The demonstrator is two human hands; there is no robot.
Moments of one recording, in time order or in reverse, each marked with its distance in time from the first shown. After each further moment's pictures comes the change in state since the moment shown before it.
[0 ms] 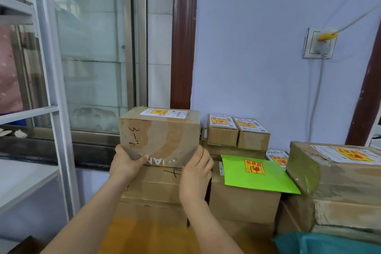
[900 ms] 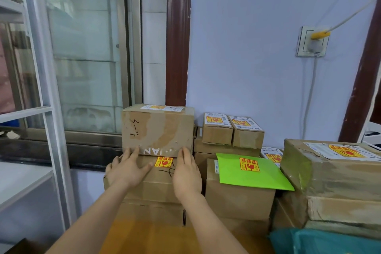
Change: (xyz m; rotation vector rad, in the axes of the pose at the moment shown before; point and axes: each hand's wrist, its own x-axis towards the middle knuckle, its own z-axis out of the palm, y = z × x) left_hand -0.003 -0.009 0.016 0.757 -0.130 0.167; right_hand 0.011 0.008 -0.013 -0.061 -0.600 -0.108
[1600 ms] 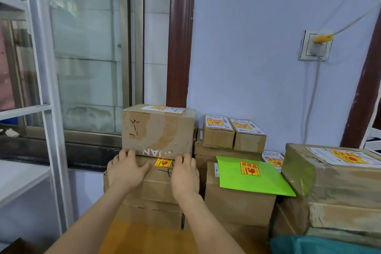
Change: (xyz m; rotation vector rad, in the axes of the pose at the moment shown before) left_hand 0.007 0.001 0.009 -0.048 0.170 0.028; right_hand 0.007 -0.006 0.005 -0.040 0.013 0.066
